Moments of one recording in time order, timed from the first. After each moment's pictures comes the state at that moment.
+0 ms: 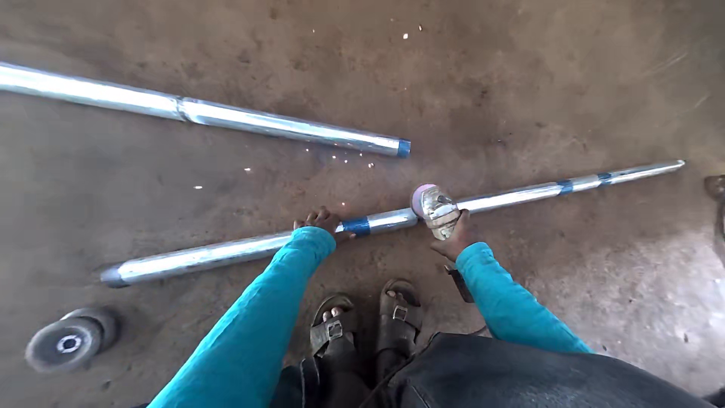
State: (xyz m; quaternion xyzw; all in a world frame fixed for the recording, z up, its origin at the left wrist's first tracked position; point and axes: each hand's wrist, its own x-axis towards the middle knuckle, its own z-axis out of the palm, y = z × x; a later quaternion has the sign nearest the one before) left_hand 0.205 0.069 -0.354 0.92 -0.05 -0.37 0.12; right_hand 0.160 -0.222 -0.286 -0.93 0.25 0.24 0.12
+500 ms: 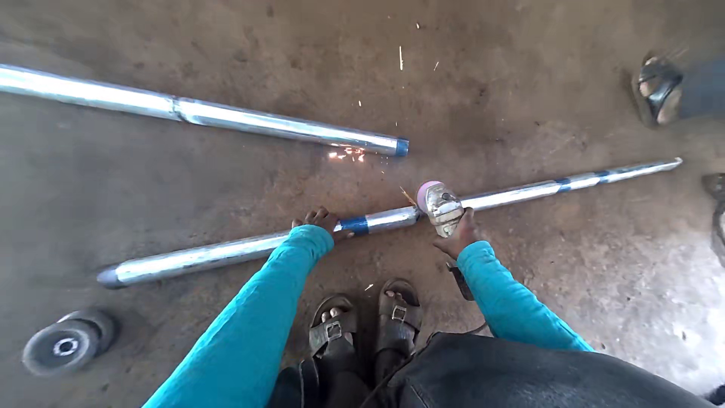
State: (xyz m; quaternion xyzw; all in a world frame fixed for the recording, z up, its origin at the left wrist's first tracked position) left_hand 0.210 0.069 -0.349 0.91 -0.05 -0.40 0.12; right_hand 0.160 -0.221 -0.276 -0.92 0.28 0.24 0.11
